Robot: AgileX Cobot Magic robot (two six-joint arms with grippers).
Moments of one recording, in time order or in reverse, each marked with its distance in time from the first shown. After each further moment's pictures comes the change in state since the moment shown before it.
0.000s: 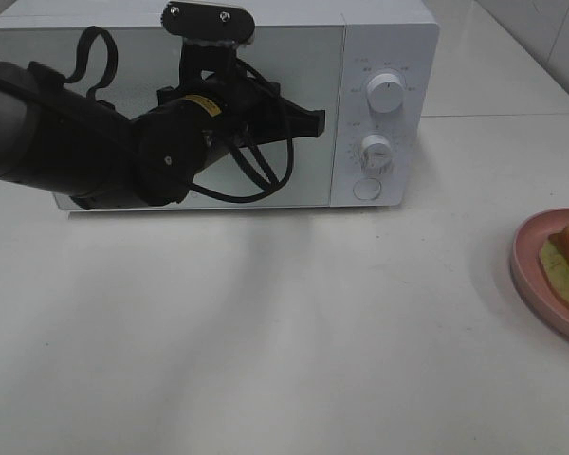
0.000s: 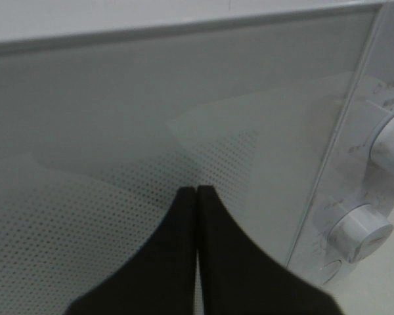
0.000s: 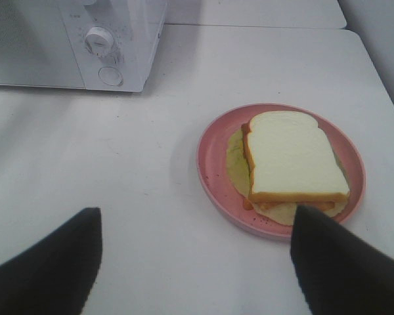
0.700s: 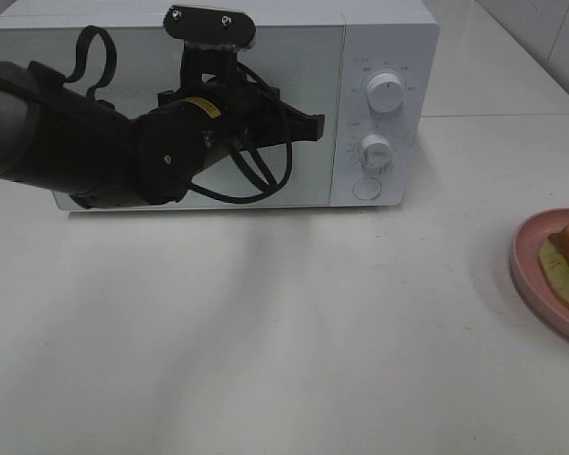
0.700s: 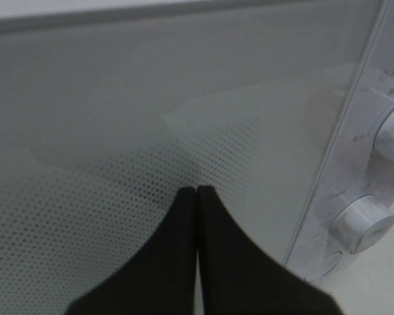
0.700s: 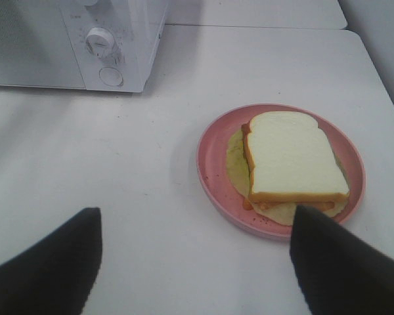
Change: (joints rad) left arm 0.003 0.001 -0.002 0.002 0.024 0.000; right arm 0.000 0.000 0.000 0.000 -0.001 0.000
